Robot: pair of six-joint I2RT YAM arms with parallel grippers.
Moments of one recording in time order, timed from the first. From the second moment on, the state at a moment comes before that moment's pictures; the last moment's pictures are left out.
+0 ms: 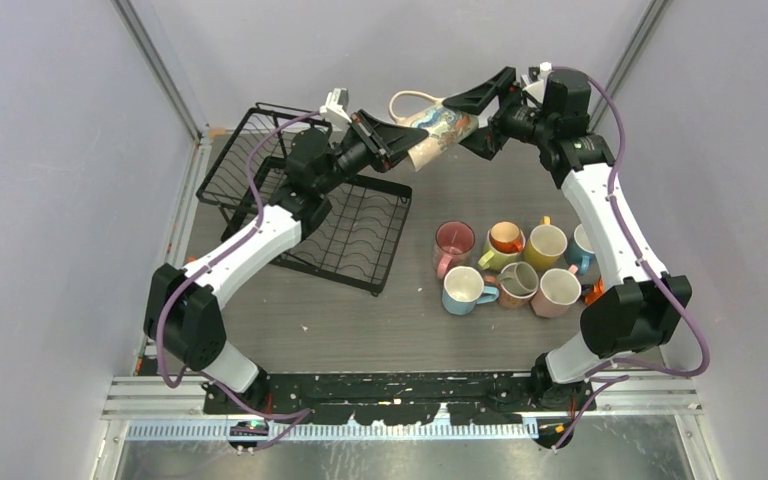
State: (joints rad) left arm -0.58 1.54 1.28 0.48 0.38 -1.38; right arm 0.15 1.55 1.61 -0.33 -0.69 1.19
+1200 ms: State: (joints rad) left arm -0.58 1.53 1.29 0.32 0.26 -1.28; right arm 0.15 1.41 1.54 -0.35 -0.63 1.06
